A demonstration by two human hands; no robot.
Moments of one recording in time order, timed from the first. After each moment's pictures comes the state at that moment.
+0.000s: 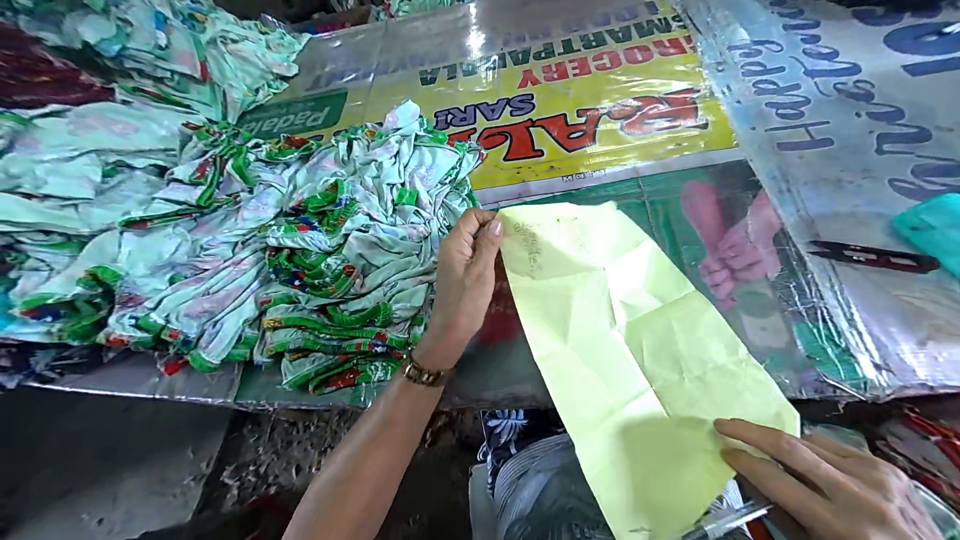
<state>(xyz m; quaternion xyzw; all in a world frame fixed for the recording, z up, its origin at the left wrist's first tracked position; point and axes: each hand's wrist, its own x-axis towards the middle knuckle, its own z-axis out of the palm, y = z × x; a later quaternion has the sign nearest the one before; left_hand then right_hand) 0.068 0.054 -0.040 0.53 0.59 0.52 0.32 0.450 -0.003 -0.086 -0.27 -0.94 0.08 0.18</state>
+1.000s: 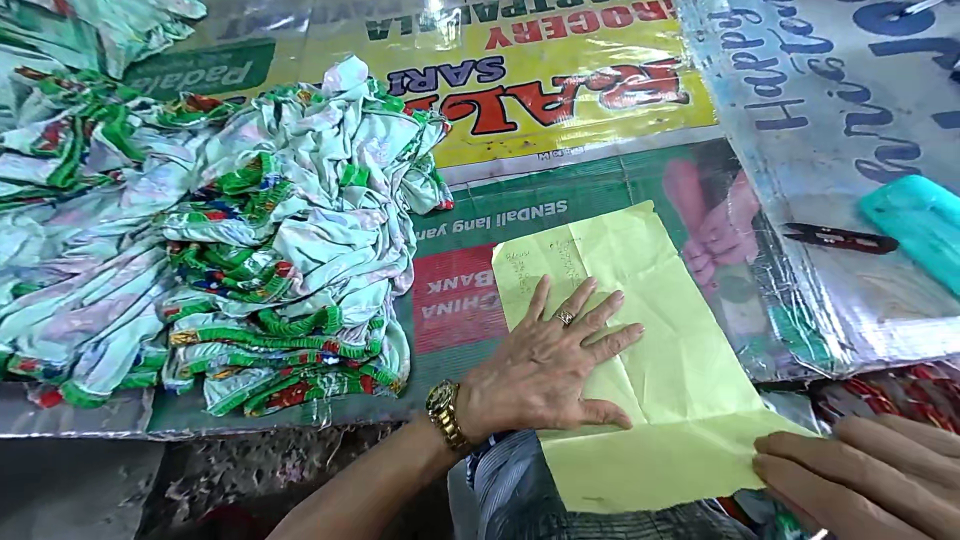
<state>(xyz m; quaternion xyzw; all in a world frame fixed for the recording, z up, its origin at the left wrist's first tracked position) 0.133 0.037 -0.103 0.90 0.41 0.05 0.14 0.442 0.011 -0.017 -0.24 -0.95 0.05 0.16</state>
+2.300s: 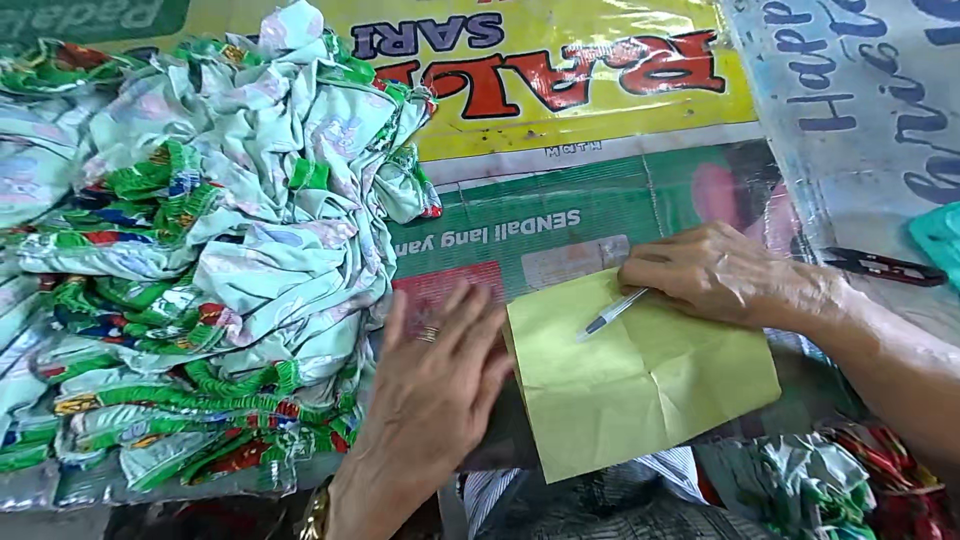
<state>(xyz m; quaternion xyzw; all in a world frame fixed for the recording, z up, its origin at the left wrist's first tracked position) 0.054 0.016 -0.082 0.76 0.62 0.17 0.02 0.342 0.217 -0.077 -0.08 -0.99 0.09 0.09</state>
